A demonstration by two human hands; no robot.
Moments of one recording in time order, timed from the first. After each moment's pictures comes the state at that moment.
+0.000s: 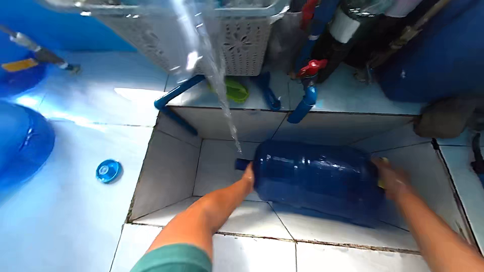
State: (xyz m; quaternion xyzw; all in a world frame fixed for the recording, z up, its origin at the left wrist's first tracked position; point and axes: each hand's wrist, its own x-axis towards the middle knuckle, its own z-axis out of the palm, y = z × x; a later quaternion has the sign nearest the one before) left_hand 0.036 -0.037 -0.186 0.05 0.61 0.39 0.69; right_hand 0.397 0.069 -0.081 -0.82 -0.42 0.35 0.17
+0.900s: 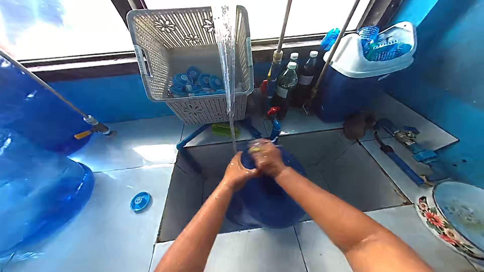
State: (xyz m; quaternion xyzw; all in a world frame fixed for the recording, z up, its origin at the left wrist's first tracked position) left_hand -0.024 -0.050 0.053 0.55 0.64 0.32 0.43; right_hand 0.129 0.008 0.036 -0.42 -0.84 0.21 0.28
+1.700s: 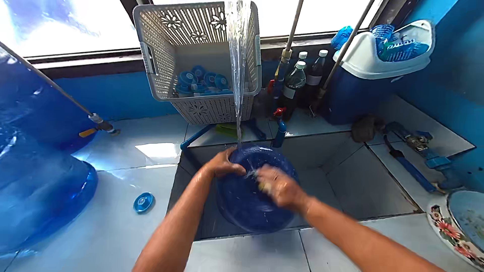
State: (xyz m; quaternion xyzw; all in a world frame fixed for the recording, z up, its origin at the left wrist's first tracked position) left_hand -0.090 -0.017 0.069 0.60 0.61 0.23 0.46; right_hand 0.168 -0.053 0.017 -0.30 -0.89 0.17 0.30
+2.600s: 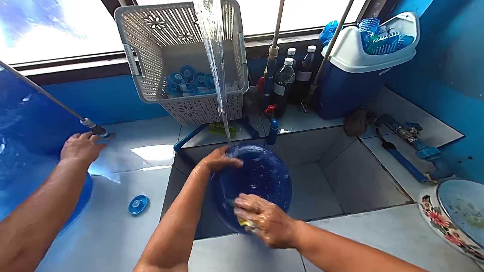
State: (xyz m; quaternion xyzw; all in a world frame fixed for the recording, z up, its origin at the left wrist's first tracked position) left_hand -0.074 -0.013 0.078 0.57 0.62 0.23 0.48; right_hand 0.151 -0.113 0.009 -0.22 -0.88 0.22 0.35
